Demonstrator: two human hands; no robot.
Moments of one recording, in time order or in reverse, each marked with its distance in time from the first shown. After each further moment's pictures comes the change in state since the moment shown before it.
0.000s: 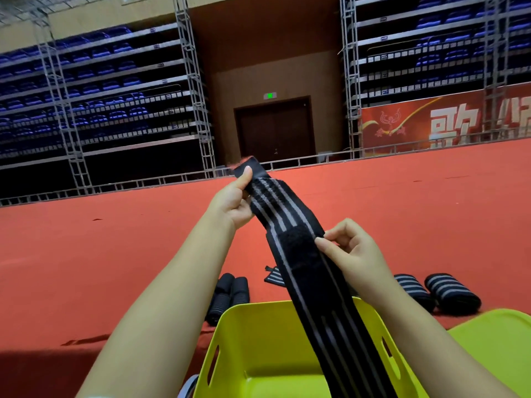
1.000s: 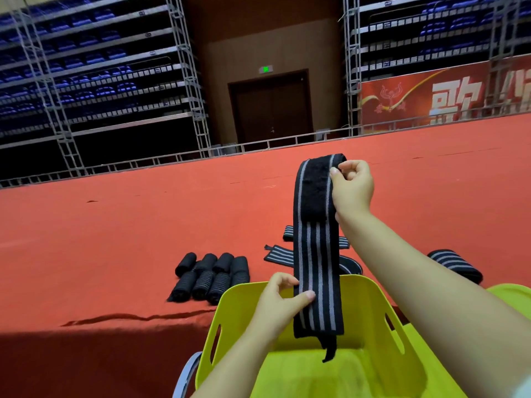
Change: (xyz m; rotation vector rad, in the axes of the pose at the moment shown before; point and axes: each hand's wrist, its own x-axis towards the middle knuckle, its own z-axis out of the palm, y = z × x) left_hand -0.061 -0.195 -0.098 0.816 -0.067 0.091; right_hand 0.092 0.018 0.019 -0.014 0.592 0.084
